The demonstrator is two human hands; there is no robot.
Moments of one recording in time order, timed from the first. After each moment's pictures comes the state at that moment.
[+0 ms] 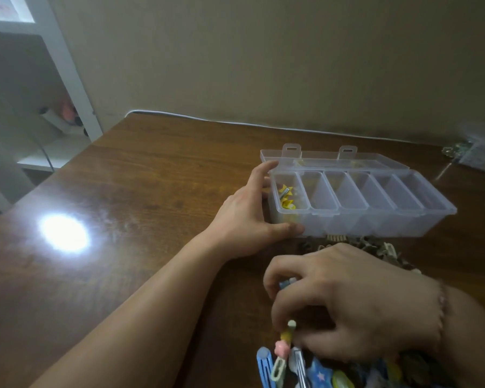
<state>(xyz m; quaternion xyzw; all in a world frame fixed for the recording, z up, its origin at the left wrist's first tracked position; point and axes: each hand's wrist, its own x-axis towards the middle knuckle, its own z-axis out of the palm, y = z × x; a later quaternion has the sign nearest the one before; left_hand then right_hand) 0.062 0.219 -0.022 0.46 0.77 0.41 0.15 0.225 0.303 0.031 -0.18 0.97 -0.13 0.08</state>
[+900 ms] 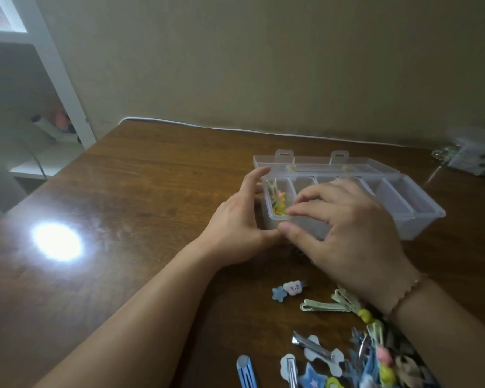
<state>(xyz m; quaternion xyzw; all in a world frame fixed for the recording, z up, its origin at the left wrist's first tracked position) 0.060 0.218 -0.023 0.48 0.76 0.42 0.15 0.207 0.327 0.011 0.12 0.95 -0.09 -0.28</state>
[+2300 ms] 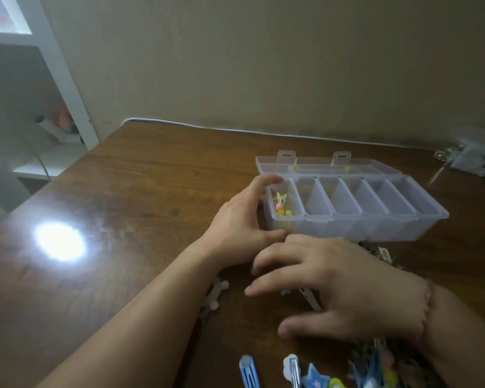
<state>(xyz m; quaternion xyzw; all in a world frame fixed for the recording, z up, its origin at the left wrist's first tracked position) 0.059 0.218 -0.026 0.48 0.75 0.43 0.13 0.219 0.314 0.024 -0.15 0.98 -0.12 0.04</state>
